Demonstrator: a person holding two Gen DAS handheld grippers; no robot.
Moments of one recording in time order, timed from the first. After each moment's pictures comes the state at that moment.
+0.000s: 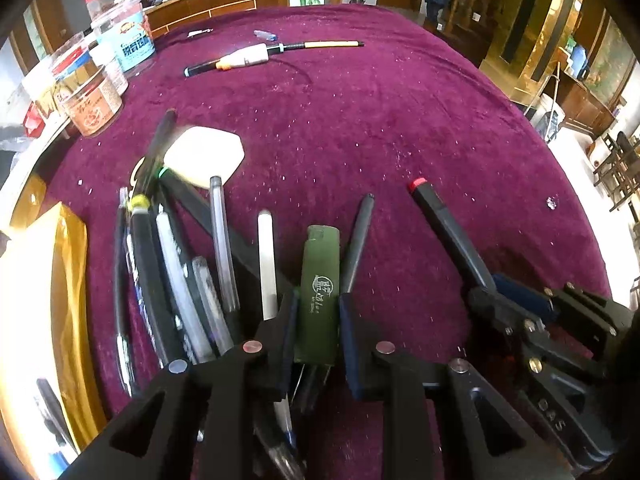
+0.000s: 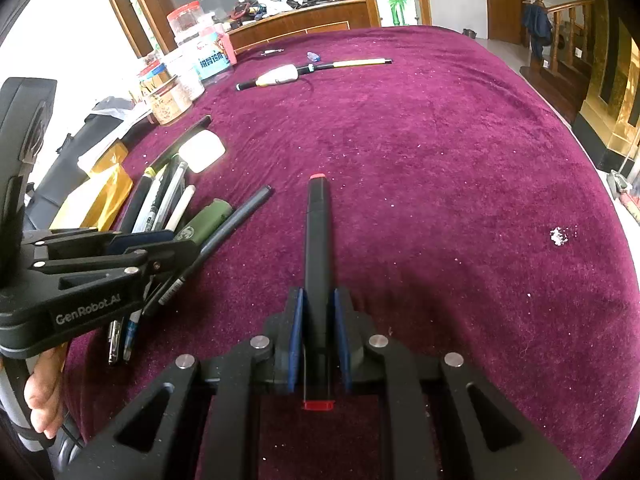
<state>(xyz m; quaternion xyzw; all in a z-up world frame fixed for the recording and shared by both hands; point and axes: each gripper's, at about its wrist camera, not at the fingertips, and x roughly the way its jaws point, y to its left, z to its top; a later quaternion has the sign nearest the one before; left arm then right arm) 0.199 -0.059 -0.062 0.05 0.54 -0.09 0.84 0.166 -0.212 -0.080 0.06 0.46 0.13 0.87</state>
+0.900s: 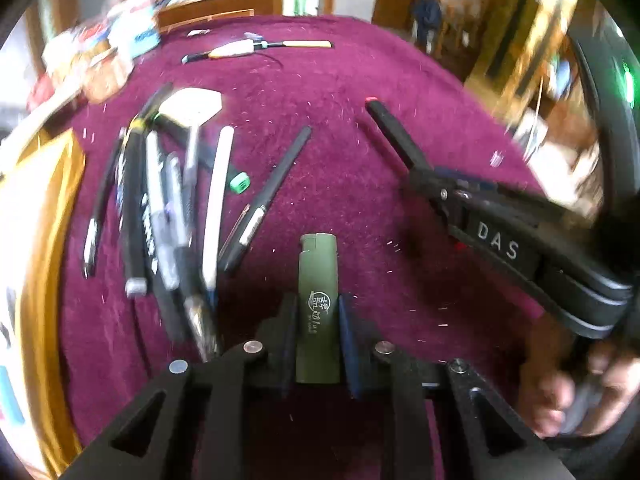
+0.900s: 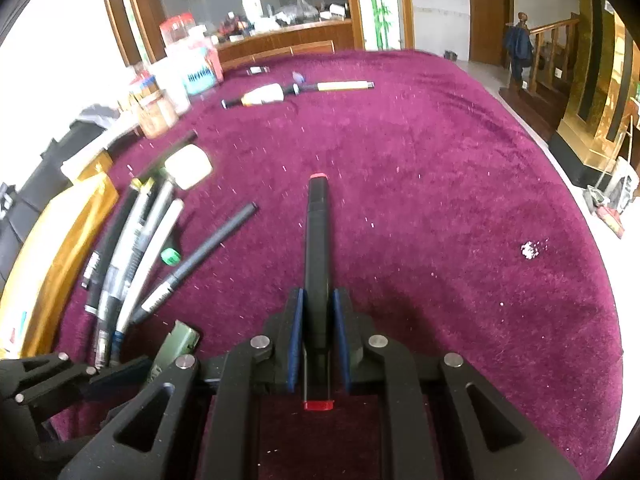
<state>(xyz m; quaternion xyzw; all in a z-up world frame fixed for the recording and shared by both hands) 0.105 -0.055 -0.065 -0.03 0.50 -0.13 0.86 0.156 -0.212 -0.069 0.04 0.42 0.09 0.90</state>
